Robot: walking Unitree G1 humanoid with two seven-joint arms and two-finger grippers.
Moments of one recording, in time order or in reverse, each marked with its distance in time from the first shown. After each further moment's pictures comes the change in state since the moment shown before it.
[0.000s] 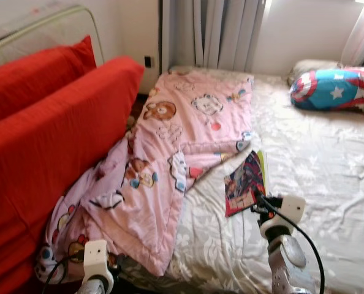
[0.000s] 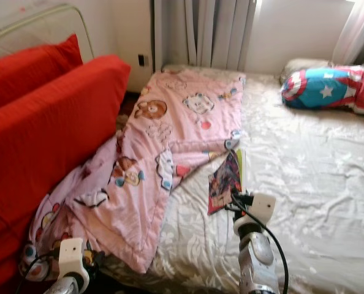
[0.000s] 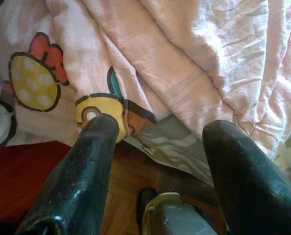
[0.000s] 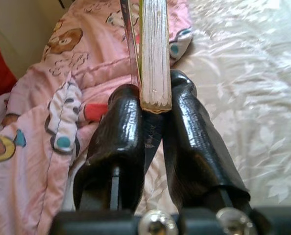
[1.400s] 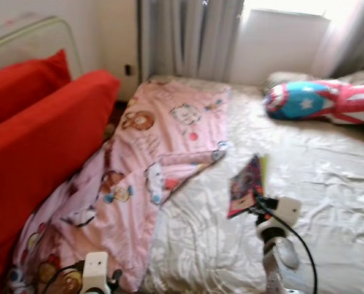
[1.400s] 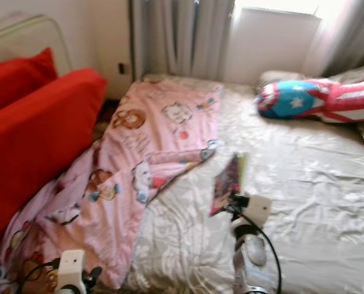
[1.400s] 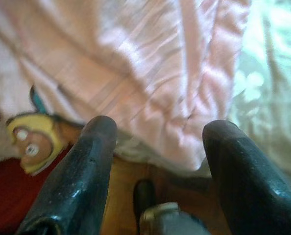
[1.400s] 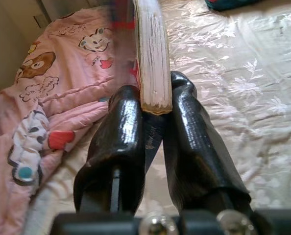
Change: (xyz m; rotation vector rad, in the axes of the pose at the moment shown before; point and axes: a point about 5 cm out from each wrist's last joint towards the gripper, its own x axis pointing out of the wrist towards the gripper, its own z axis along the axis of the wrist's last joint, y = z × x) left arm -0.004 0.008 -0.010 0.101 0.048 0.014; right arm -0.001 0.015 -0.010 -0.002 0.007 0.003
